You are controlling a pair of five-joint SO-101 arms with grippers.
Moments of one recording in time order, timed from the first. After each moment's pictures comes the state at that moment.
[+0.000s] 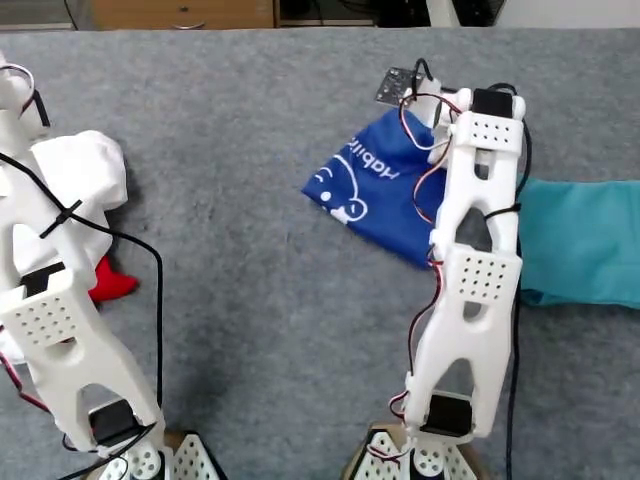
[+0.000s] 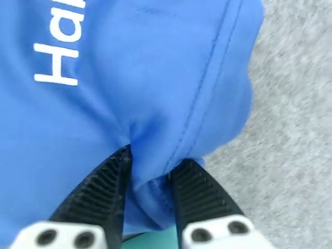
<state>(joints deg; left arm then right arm) -28.0 35.2 -71.4 100.2 -14.4 6.8 57.5 -60.7 79.8 64.8</state>
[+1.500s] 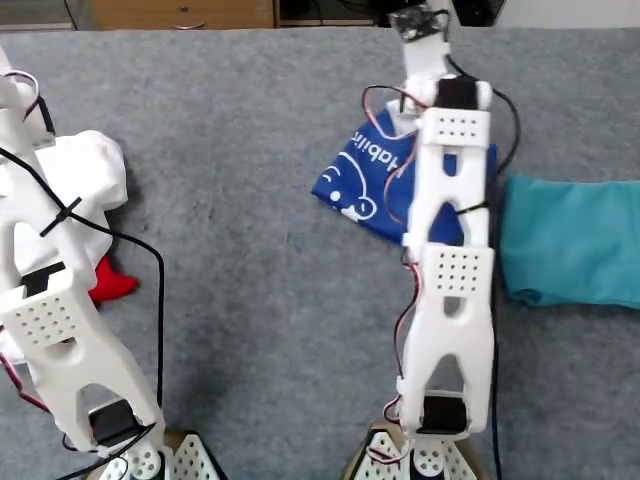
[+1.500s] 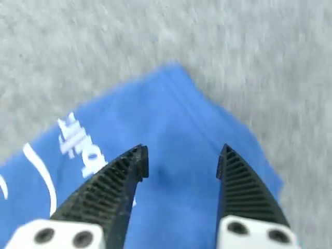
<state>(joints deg) -28.0 35.1 -67.3 100.2 -14.4 -1.5 63.2 -74.8 76.7 14.7</state>
